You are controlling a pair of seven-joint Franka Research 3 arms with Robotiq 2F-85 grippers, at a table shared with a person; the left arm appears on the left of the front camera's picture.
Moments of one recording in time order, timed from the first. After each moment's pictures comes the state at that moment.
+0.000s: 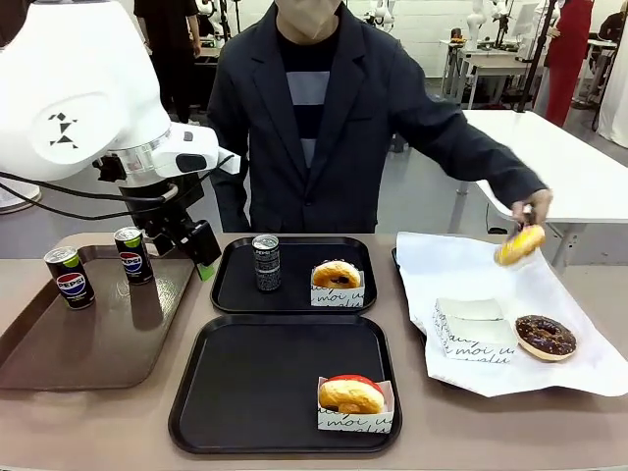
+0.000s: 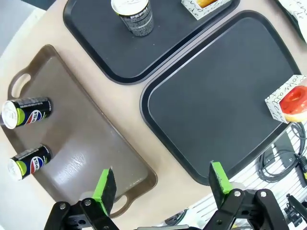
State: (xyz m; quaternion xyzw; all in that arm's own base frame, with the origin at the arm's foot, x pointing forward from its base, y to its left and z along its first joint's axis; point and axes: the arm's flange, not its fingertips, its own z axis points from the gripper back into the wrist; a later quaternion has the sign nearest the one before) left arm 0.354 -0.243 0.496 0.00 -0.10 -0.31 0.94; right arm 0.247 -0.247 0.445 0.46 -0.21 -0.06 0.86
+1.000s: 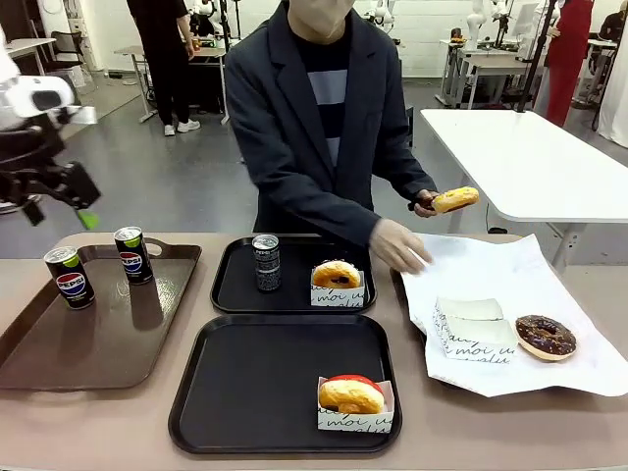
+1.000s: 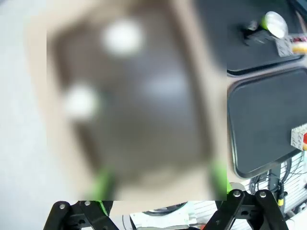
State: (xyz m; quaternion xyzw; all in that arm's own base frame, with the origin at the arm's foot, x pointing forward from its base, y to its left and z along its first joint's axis) left arm 0.410 -0.036 0.531 -0.04 -0.08 -0.09 0.99; right arm 0.247 -0.247 0.445 0.46 -0.21 -0.06 0.86
